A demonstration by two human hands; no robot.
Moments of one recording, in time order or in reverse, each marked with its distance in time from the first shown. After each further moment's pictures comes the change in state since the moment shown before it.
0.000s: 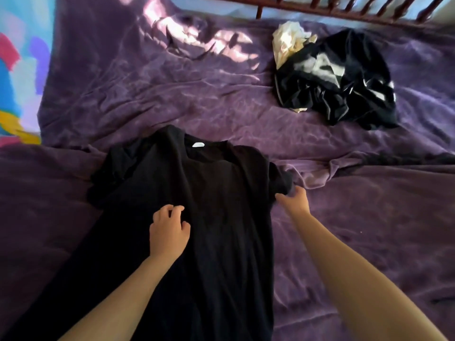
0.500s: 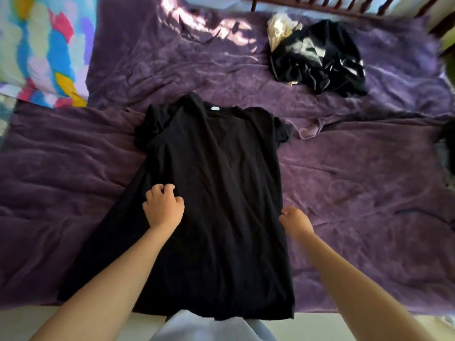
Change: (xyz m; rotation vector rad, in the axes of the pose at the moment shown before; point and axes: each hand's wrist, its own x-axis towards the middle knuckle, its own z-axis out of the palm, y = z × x) left_hand -0.123 -0.110 -0.042 0.021 0.077 -0.064; right_hand -0.231 0.121 0.018 -0.637 -0.071 -0.084
